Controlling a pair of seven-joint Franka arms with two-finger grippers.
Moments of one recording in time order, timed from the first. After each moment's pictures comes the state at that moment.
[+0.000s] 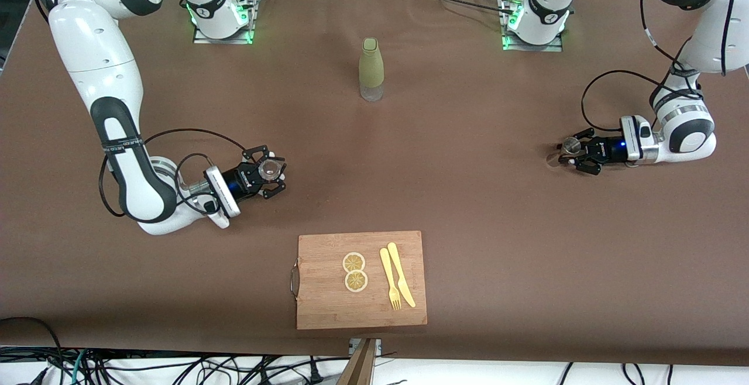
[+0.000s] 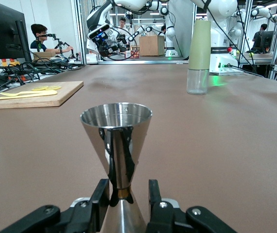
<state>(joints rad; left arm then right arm) 0.35 0.78 0.20 -1.95 -1.08 1.51 2.85 -0.05 0.95 0.15 -1.45 1.14 1.38 -1.92</state>
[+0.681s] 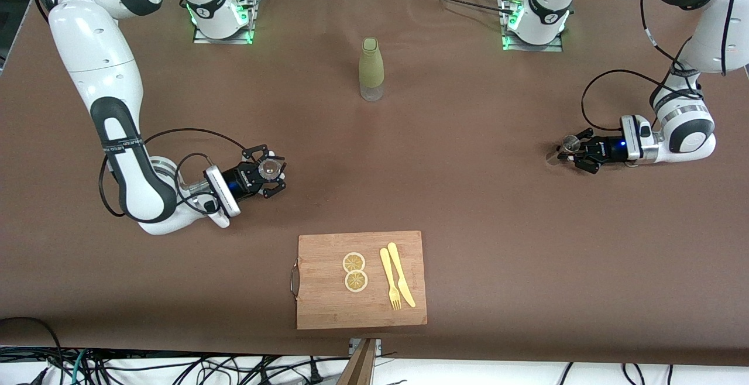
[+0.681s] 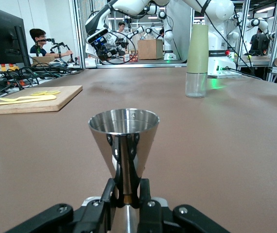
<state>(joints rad) 0.35 0.78 0.20 -1.95 -1.08 1.50 2.86 -0.05 0.95 0.15 -1.45 1.14 1.37 -1.92</state>
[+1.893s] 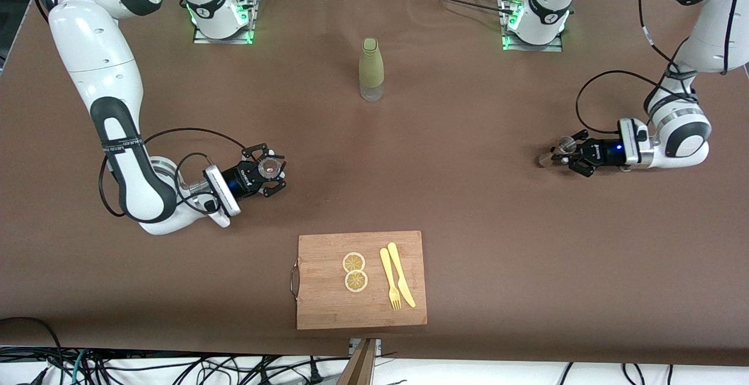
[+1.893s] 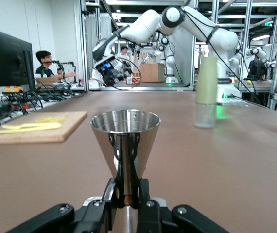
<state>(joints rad) 0.34 0.74 0.09 -1.94 -1.18 1.47 2.76 -0.05 0.95 0.15 -1.45 1.14 1.35 -1.92</state>
